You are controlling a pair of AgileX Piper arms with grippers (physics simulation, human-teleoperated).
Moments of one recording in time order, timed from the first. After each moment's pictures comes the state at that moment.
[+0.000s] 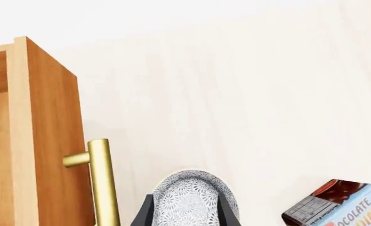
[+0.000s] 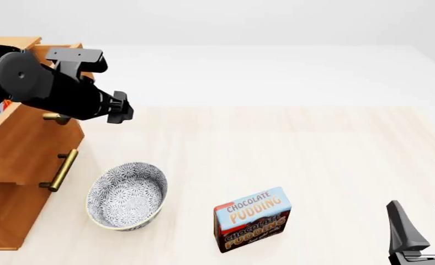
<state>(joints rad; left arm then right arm) -0.25 1.39 -1.28 0.82 -0.05 0.00 0.00 0.00 0.00 0.00</state>
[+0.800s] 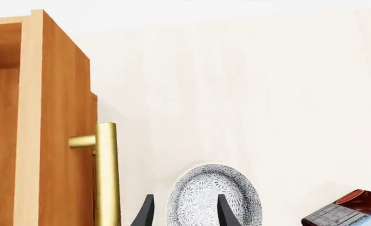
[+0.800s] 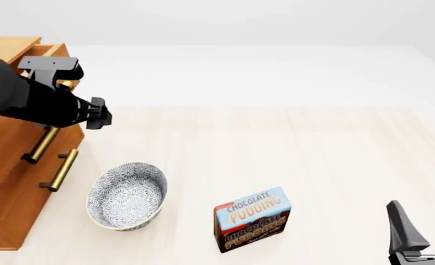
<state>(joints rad) -0.14 1.34 -1.19 0.79 -0.03 0.00 0.00 0.00 0.00 0.00</state>
